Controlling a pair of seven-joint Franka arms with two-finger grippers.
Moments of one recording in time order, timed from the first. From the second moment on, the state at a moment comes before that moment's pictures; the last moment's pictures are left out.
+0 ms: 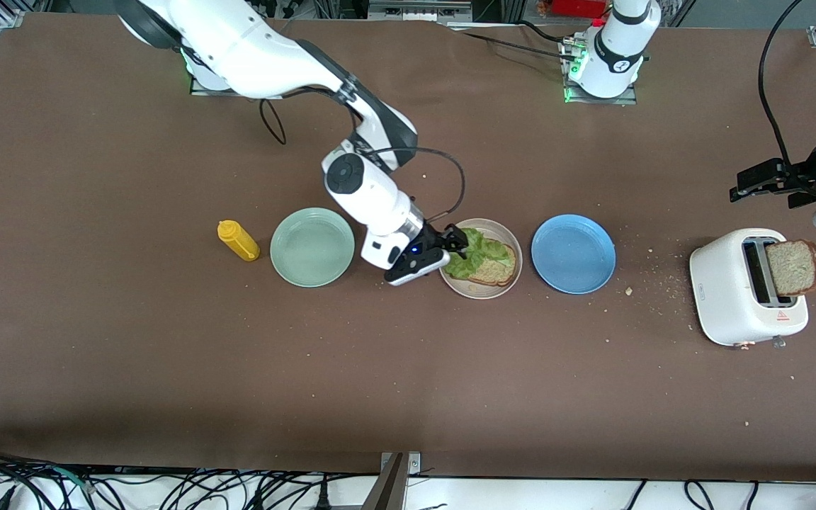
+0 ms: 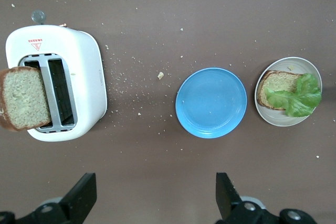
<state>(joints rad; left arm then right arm) 0.04 0.15 0.03 -1.47 -0.07 1.49 0.12 0.49 0.80 0.31 -1.42 0.11 2.55 0.34</state>
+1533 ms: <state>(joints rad) 0.04 0.15 0.03 -1.47 -0.07 1.49 0.12 0.06 0.19 0.16 -1.70 0.11 1.86 -0.06</state>
